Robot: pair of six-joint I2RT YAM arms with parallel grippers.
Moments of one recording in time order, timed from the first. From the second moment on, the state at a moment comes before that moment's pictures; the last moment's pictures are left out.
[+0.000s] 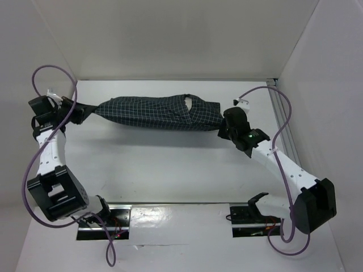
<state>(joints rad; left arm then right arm) 0.53 1.35 1.09 -0.25 0.72 -0.77 0.47 1.18 0.92 -0.42 0.33 0.59</state>
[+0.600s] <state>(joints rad) 0.64 1.19 1.48 -0.49 0.99 -0.87 0.42 0.99 1.40 -0.57 0.35 0.48</state>
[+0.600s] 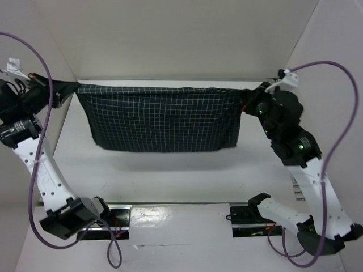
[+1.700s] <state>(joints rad) 0.26 1.29 1.54 -0.61 0.44 -0.47 0.17 1.38 1.41 -0.55 0.52 0.48</state>
